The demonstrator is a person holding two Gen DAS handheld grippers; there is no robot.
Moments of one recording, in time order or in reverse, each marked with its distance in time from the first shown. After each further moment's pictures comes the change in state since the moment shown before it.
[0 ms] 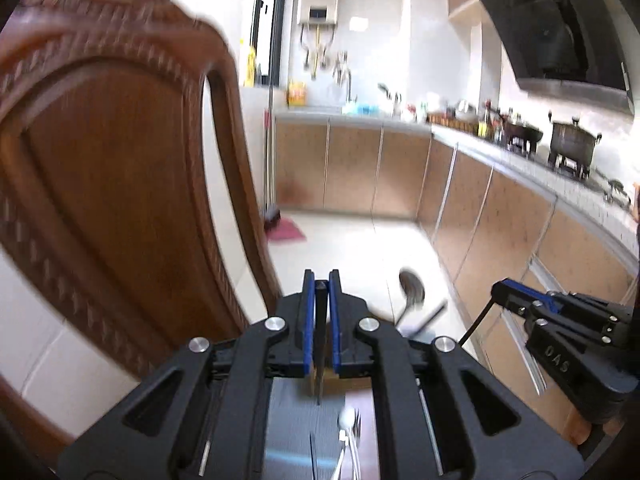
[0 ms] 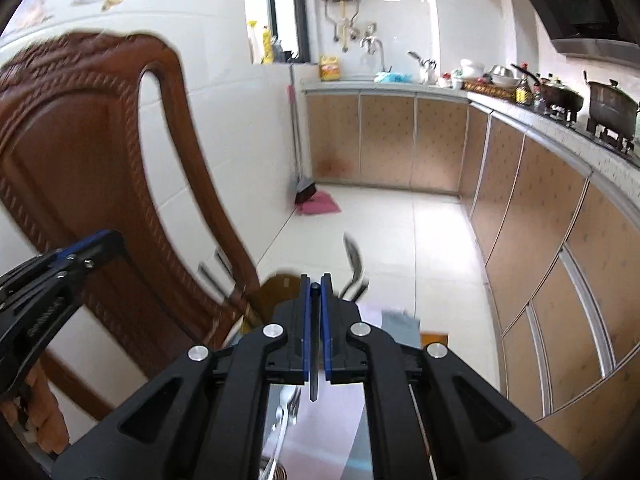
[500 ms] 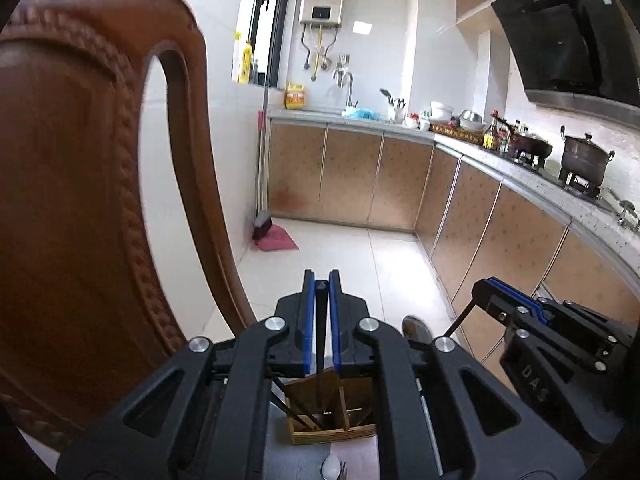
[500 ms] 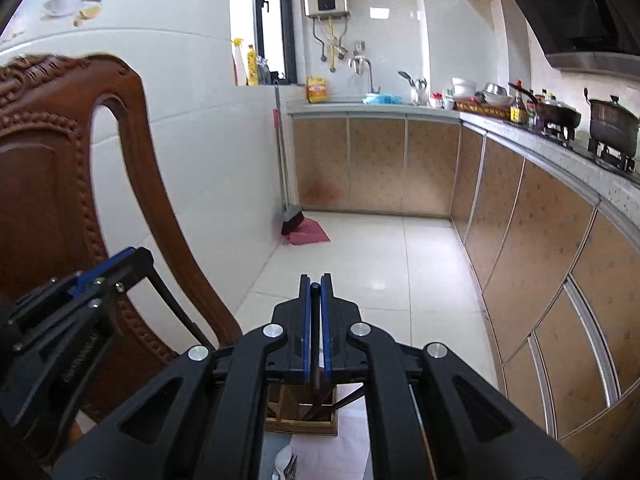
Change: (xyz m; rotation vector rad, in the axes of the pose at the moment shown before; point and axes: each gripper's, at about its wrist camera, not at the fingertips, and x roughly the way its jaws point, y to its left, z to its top) left arm 0.101 -0.004 0.015 -0.042 0.017 -0.015; right arm 0.068 0.004 0.044 0.008 -0.062 -0.053
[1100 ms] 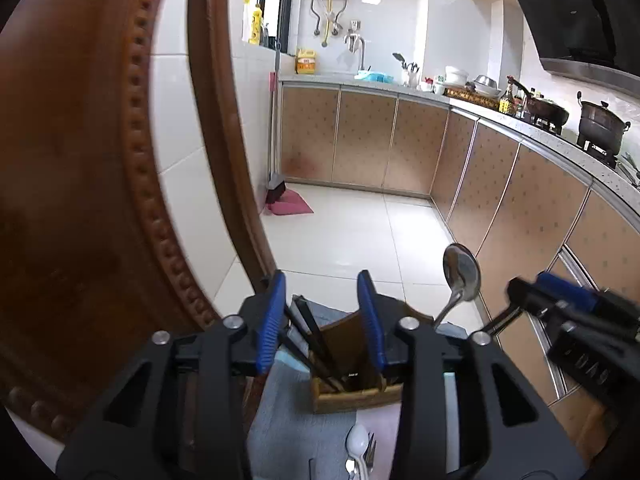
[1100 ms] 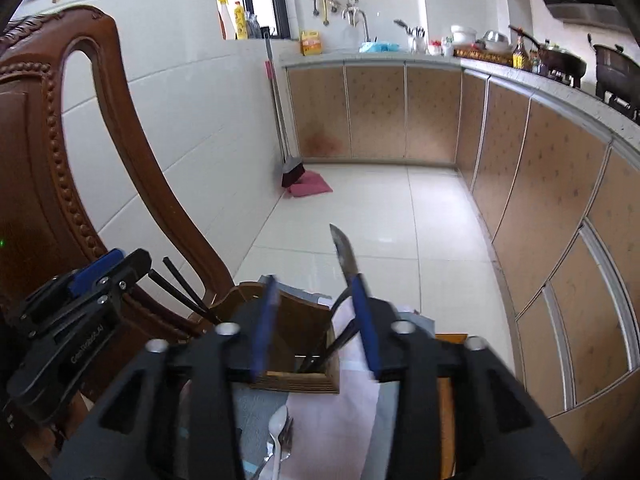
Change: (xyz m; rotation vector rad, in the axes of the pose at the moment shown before) left arm 0.023 0.025 -0.058 0.017 0.095 0.036; right arm 0.033 -0.021 -0.053 0.040 0.135 0.017
